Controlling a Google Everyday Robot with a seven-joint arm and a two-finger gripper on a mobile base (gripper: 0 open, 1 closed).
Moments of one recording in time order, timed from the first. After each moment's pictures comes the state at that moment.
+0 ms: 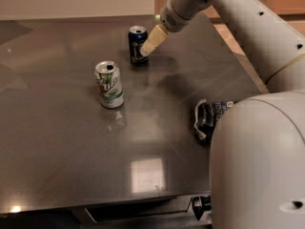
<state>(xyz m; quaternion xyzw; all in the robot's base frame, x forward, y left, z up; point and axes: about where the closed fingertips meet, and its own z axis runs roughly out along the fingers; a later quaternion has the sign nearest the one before) 0.768 -0.026 0.907 -0.48 0.81 0.09 0.32</state>
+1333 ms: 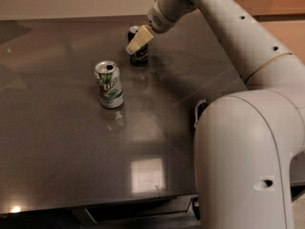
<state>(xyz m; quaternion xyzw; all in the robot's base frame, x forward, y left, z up) 0.778 0.024 0.898 -0.49 0.80 0.15 0.32</state>
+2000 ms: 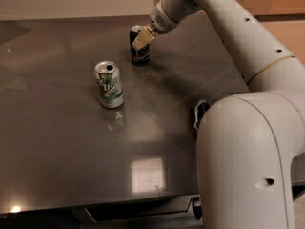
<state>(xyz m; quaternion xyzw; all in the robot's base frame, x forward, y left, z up) 0.773 0.020 0.899 -0.48 0.80 0.17 0.32</state>
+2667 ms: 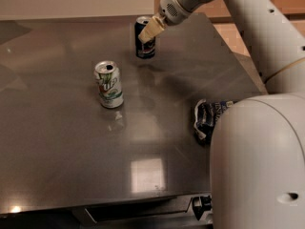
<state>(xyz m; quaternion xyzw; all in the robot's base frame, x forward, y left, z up) 0.744 -0.002 0.938 -0.49 0.79 0.19 0.32</state>
